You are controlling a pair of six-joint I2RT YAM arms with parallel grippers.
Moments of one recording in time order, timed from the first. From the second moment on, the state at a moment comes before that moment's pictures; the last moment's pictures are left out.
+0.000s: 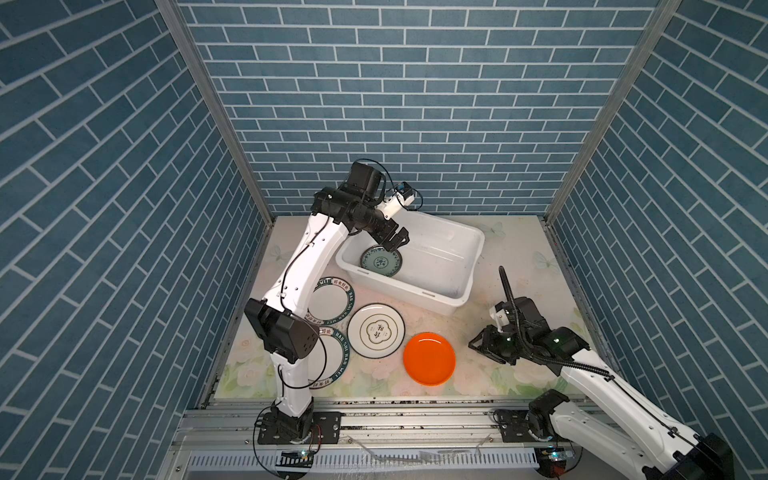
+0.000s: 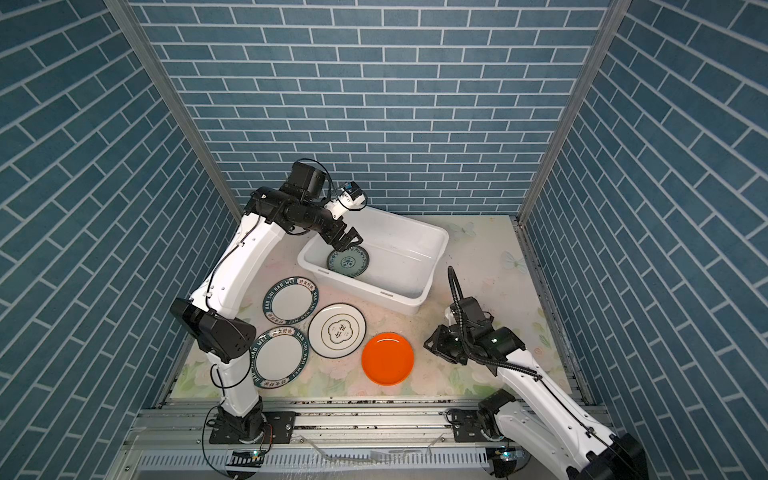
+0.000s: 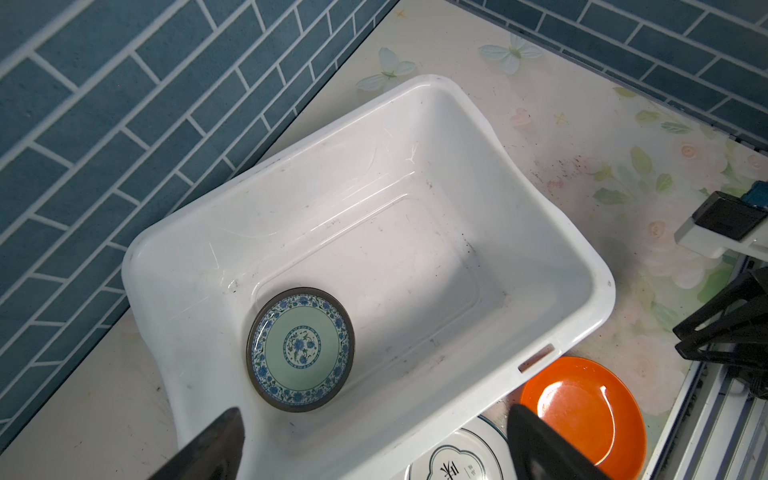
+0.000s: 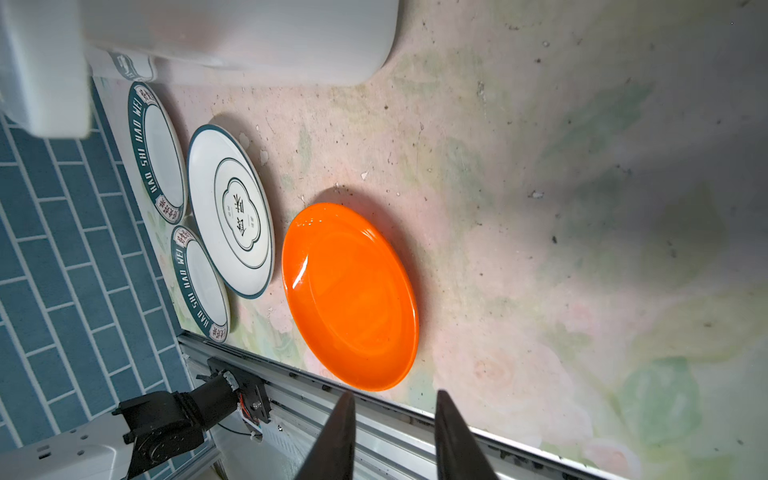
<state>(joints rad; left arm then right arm) -0.45 1.91 2.27 -1.23 0.29 0.39 0.55 0.86 0.60 -0.75 -0.37 0.86</state>
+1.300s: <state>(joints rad) -0.46 1.88 2.23 -1.23 0.27 0.42 0.69 1.30 0.60 -0.52 -0.39 0.78</state>
